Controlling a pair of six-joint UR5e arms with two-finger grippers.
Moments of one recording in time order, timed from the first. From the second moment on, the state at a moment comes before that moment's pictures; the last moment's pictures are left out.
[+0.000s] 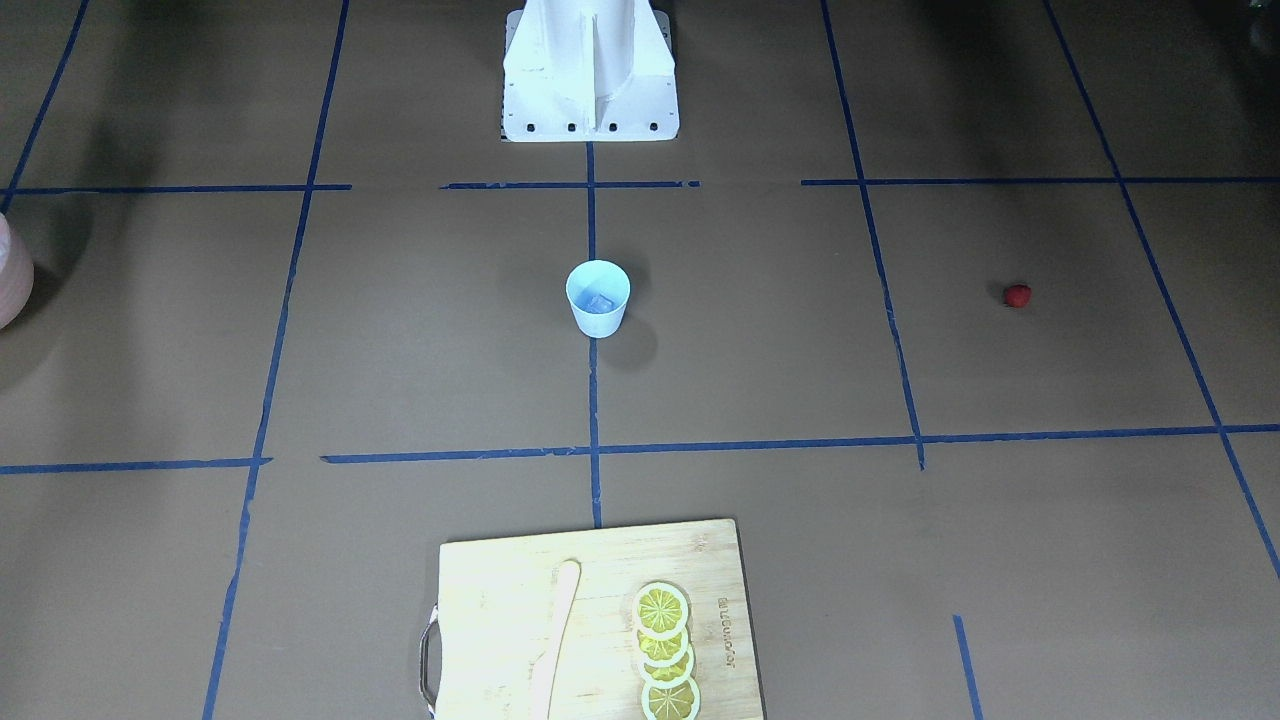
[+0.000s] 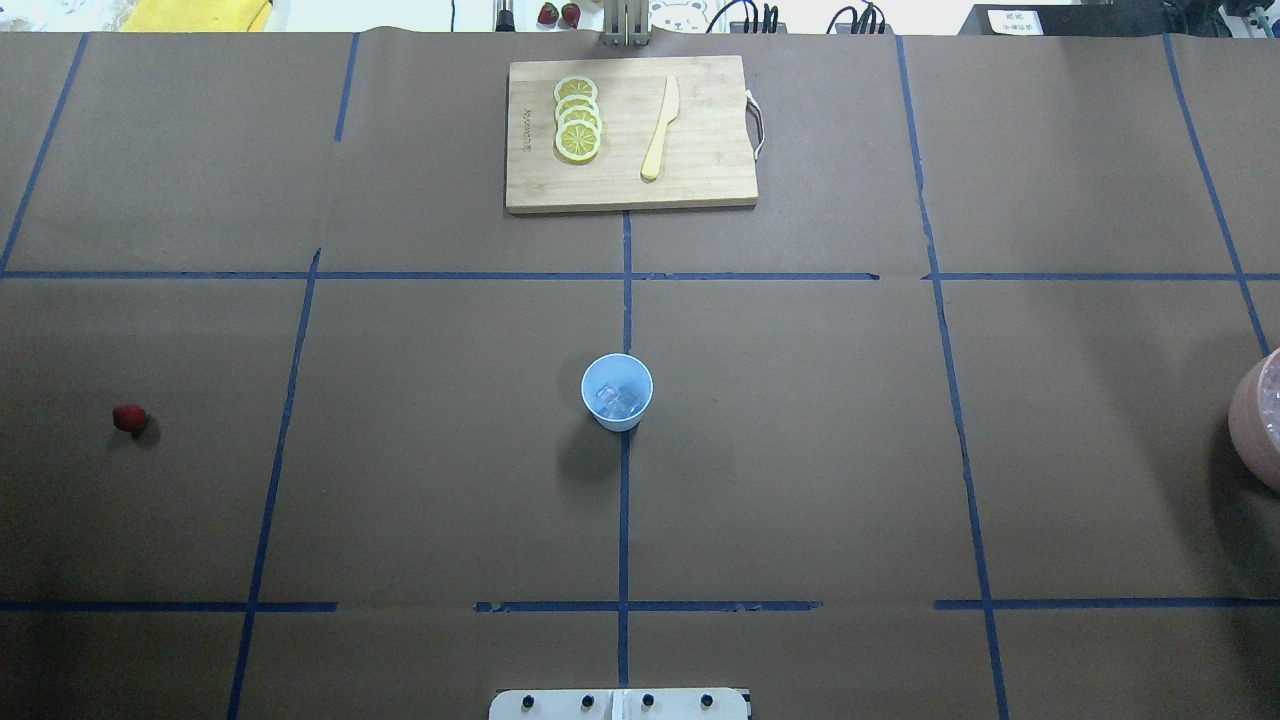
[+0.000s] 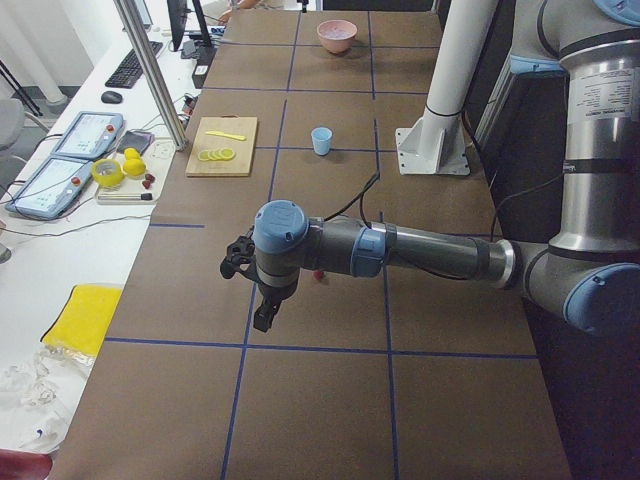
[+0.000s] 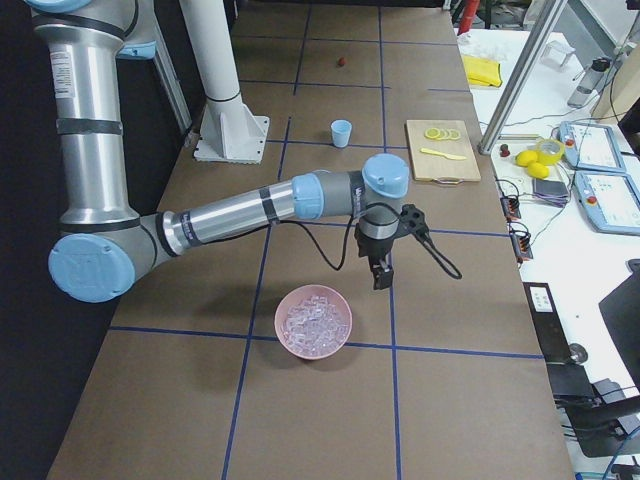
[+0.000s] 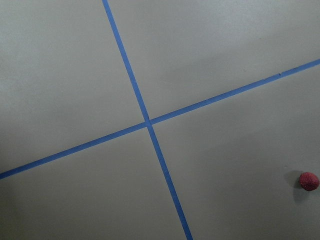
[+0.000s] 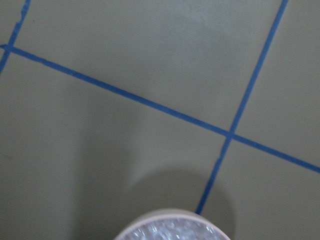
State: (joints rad) left arm -1.64 -1.51 -1.77 -1.57 -2.41 0.30; right arm 1.52 -1.58 1.86 -1.77 2.30 -0.28
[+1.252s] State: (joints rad) left arm -1.31 -1.45 -1.82 -1.86 -2.34 -0.27; right arm 1.67 -1.78 1.87 -1.76 2.31 -0.29
